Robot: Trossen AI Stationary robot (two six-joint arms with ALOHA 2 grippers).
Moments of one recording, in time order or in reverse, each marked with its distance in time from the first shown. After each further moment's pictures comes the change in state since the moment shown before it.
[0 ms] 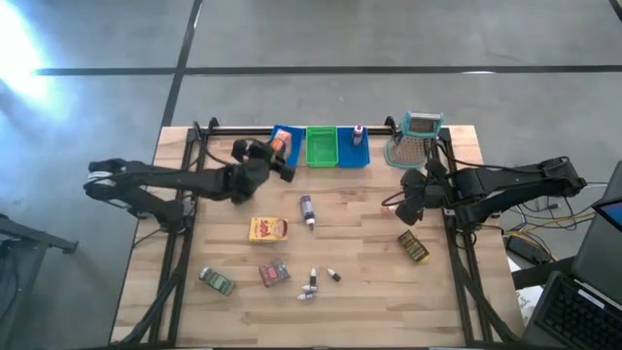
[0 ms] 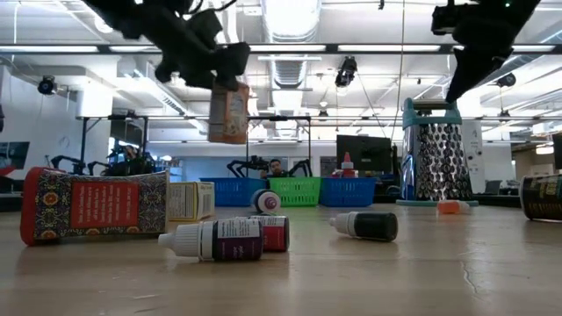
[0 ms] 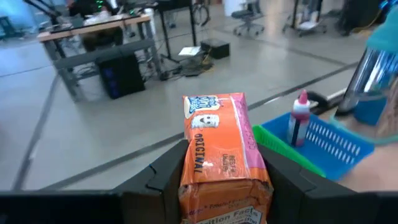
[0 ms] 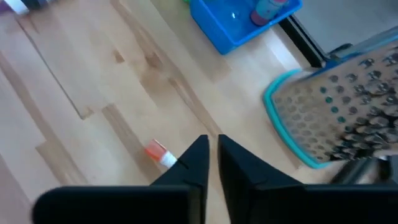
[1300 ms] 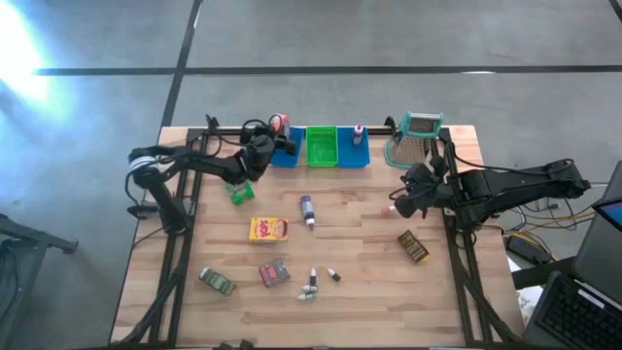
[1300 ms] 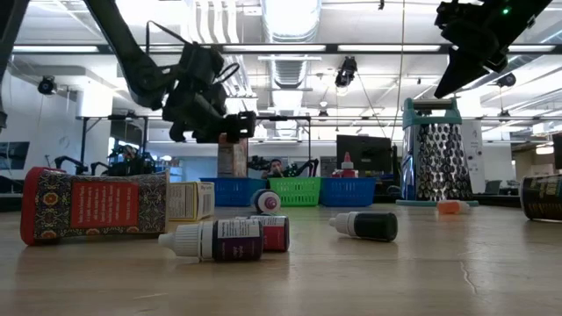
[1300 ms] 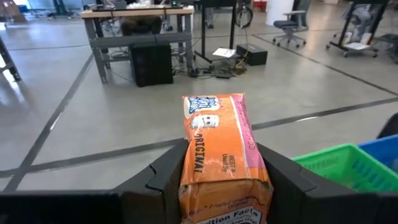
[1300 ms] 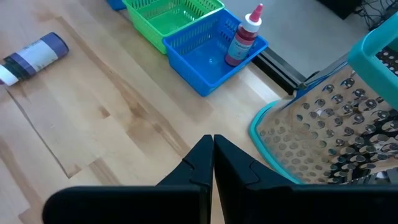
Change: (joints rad) left arm 0.331 0.375 -0.073 0.529 0.138 0.008; right arm -0.001 -0.102 -0.099 0.155 0.163 0.013
